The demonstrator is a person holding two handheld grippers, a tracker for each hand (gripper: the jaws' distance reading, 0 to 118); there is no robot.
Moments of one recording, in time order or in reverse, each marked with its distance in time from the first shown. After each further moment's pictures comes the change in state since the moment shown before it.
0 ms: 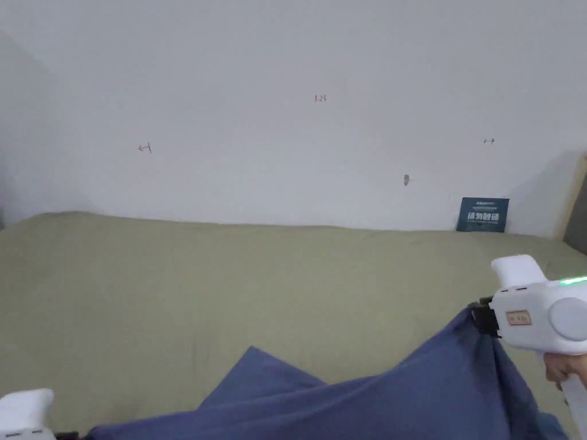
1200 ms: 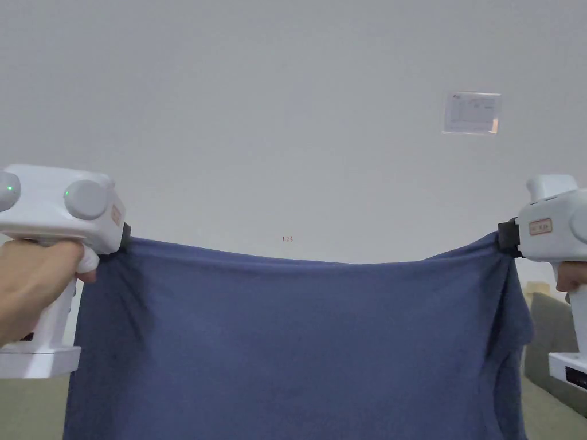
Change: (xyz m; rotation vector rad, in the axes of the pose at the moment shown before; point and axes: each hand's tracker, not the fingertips) left arm 0.135 0.320 0.132 0.424 0.216 -0.118; right arm 0.074 0.196 0.155 0.407 -0.205 -0.151
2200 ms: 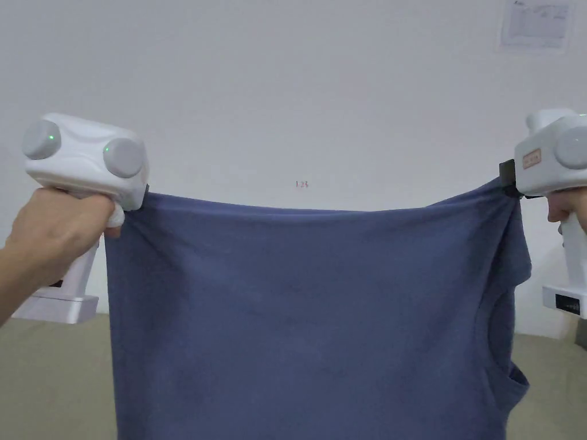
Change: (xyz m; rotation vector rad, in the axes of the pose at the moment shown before) left arm 0.063 0.007 -0.220 -0.030 0.106 -0.103; right arm -0.035 -0.011 -0.227 -0.054 -0.067 0.036
